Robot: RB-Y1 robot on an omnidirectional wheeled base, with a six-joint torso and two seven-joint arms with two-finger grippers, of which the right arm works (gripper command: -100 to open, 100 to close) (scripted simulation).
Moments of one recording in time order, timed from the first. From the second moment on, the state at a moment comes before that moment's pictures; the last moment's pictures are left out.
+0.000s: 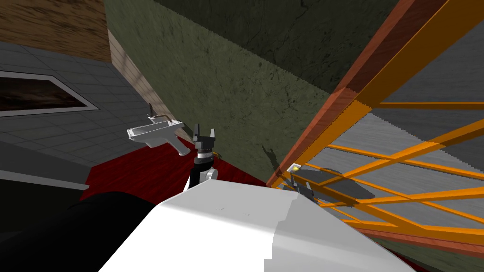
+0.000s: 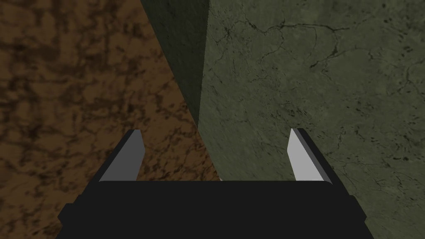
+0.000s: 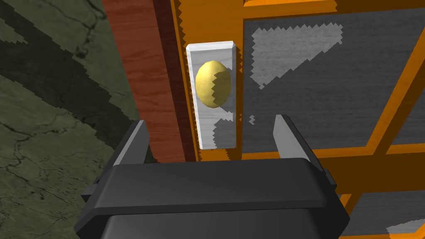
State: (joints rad) arm 0.35 -0.21 -0.17 -0.93 -0.16 -0.91 -1.77
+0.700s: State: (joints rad) arm 0.33 -0.20 -0.17 -0.91 -0.17 -0.90 -1.75
